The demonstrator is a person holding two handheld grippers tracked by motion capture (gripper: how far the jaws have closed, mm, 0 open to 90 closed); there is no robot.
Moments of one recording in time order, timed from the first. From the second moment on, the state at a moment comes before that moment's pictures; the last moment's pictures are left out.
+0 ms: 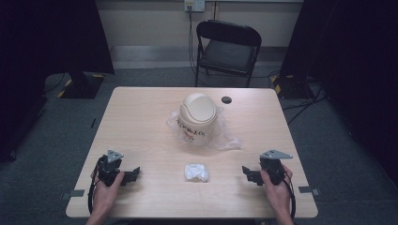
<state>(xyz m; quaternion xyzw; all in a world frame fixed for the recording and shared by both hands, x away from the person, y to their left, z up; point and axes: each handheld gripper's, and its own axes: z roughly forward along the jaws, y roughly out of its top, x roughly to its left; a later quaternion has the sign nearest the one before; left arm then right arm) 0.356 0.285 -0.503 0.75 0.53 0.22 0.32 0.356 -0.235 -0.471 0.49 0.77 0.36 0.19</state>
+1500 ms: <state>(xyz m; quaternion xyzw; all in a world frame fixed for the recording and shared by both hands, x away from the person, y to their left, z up) 0.356 0.286 -0.503 0.76 0.53 0.22 0.32 0.423 -0.135 -0.399 0.38 0.81 0.42 0.15</state>
